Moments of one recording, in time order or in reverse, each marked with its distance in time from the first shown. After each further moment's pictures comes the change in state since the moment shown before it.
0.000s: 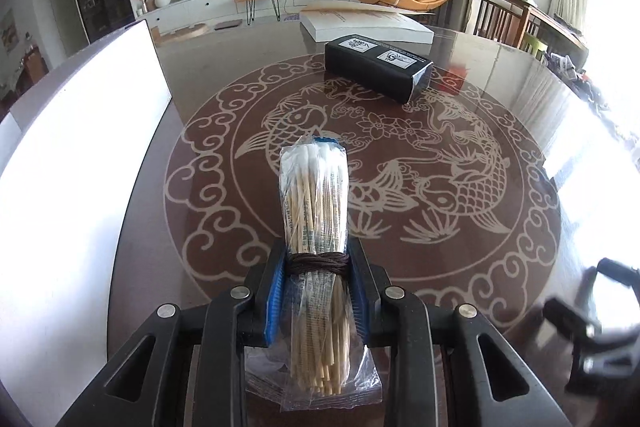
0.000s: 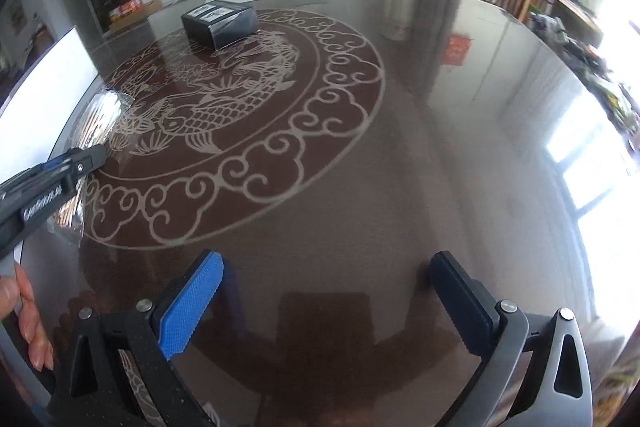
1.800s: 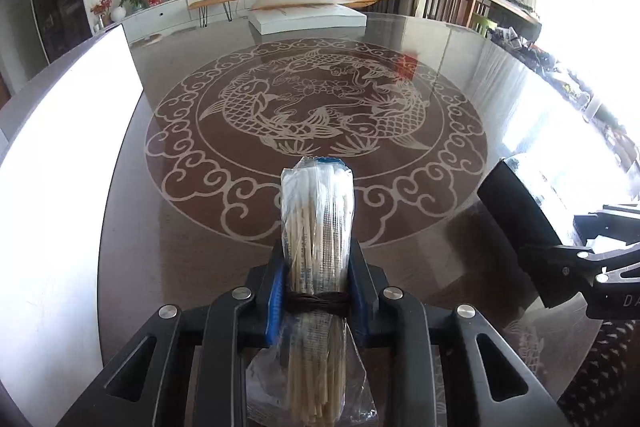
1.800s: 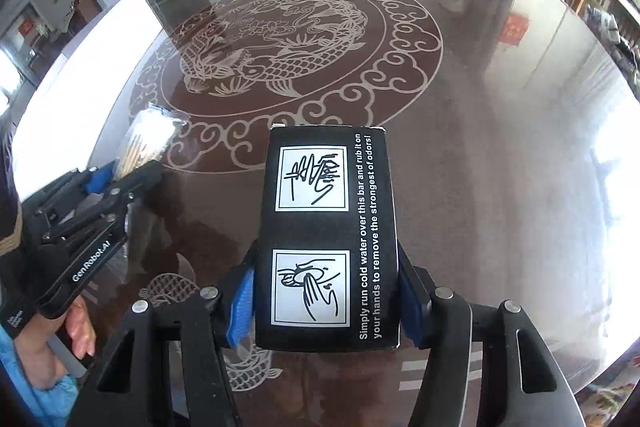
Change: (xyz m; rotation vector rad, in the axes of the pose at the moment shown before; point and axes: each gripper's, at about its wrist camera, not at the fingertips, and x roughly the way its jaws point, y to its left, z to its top) left arm -0.050 -0.006 -0.046 0.084 -0.001 -0.151; right arm -0.057 -0.013 -0.047 -0.030 0.121 0.189
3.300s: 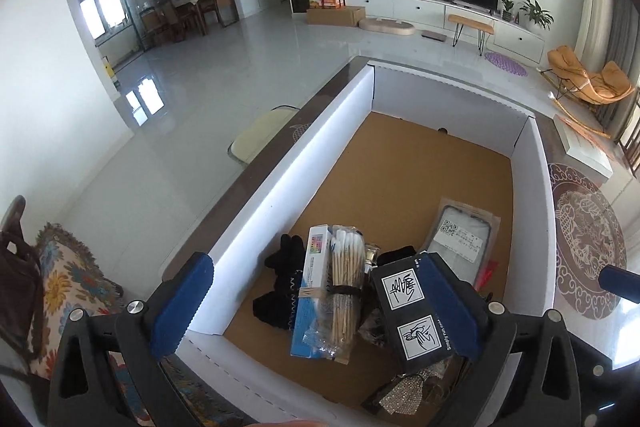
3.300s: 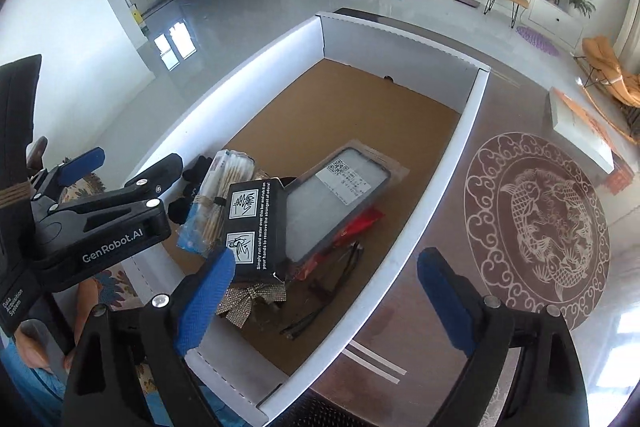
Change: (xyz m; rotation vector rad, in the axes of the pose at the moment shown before) left arm -0.234 0.246 -0.042 -0.565 0.012 0.647; right arm -0.076 0.362 0.038 -0.553 -0.021 0.205
